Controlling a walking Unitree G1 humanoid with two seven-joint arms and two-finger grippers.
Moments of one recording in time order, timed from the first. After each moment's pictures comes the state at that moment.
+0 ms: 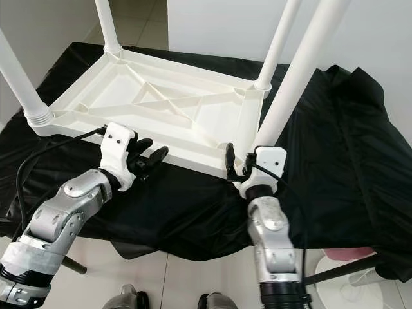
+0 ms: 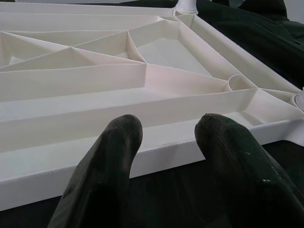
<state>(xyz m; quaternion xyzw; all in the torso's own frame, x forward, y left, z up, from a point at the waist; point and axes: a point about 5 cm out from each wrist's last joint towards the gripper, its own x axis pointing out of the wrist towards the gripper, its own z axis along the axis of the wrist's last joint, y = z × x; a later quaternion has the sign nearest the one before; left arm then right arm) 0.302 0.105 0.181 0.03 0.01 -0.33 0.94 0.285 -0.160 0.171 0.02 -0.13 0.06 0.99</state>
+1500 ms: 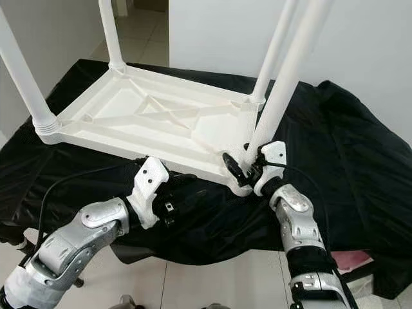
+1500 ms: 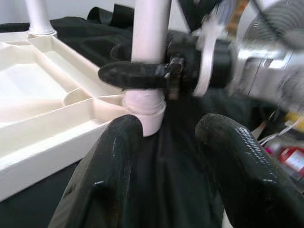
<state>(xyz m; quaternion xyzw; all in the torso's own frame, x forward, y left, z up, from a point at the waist) 0.240 0.053 0.177 0.00 0.00 -0.54 0.84 0.328 -0.185 0.138 -0.01 -0.05 0.22 0.97</state>
